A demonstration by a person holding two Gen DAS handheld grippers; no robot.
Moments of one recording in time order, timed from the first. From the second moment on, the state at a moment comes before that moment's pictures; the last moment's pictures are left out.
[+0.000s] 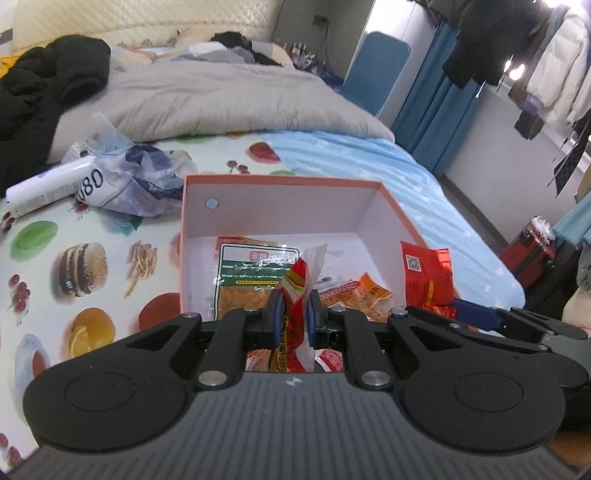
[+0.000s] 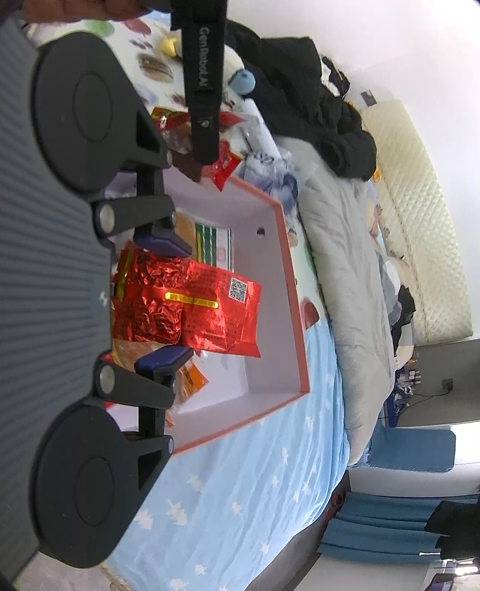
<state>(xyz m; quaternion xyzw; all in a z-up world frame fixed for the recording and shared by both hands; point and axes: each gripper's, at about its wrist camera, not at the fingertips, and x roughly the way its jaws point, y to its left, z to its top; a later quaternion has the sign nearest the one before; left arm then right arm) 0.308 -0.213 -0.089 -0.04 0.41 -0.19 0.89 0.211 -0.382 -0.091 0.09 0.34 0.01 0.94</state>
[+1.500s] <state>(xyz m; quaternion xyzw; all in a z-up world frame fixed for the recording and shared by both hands) 0.101 -0.133 0.060 -0.04 0.26 -0.20 0.94 0.065 -0.347 0.023 0.11 0.21 0.00 0.97</state>
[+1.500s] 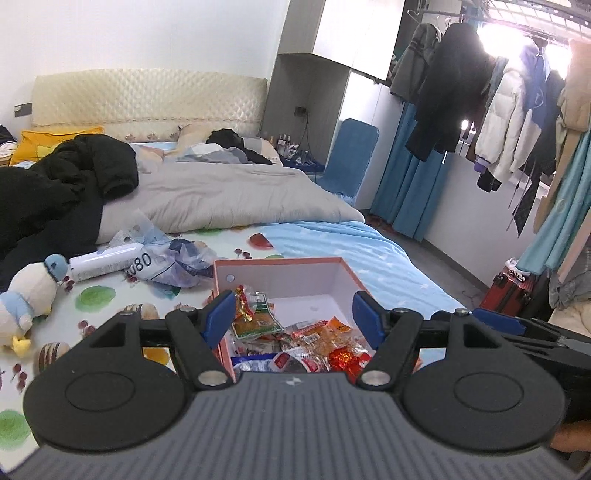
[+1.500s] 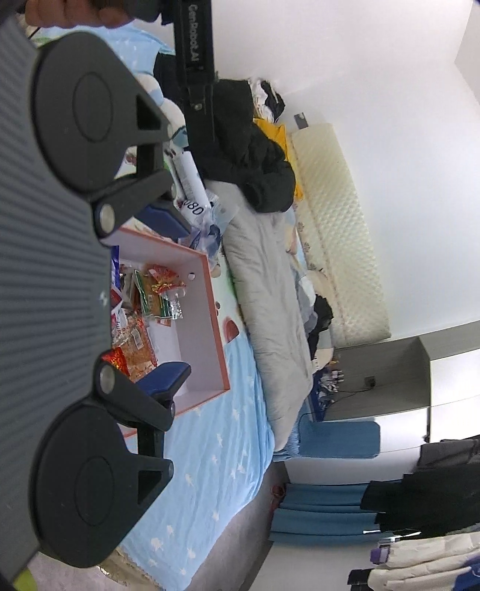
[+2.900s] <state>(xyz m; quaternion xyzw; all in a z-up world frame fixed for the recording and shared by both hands) 0.038 -0.109 0.046 -0.03 0.27 -0.17 0.95 0.003 -0.315 0.005 0.10 0.22 0.00 0.97</state>
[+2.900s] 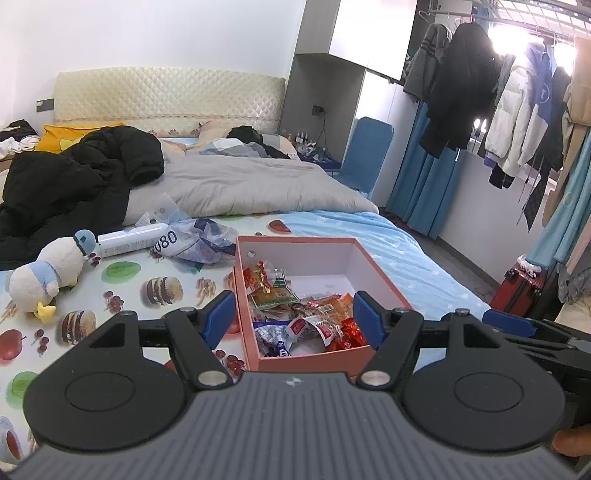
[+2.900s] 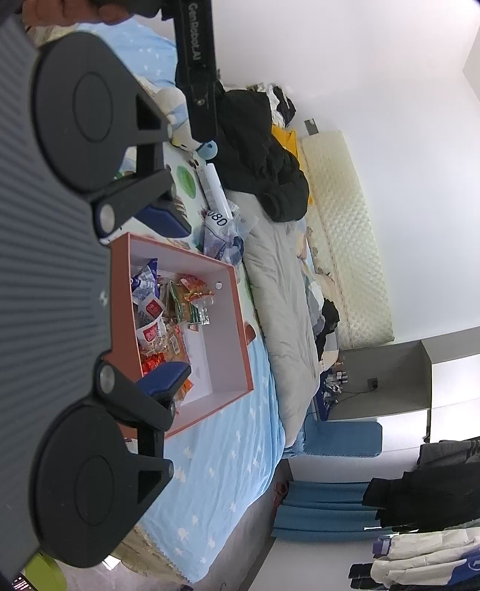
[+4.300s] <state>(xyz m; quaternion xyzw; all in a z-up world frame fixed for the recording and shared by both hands) 0.085 -0.134 0.001 -0.02 0.32 -0.14 0.94 0.028 -0.346 -0.024 0.11 0.22 -0.02 0.97</state>
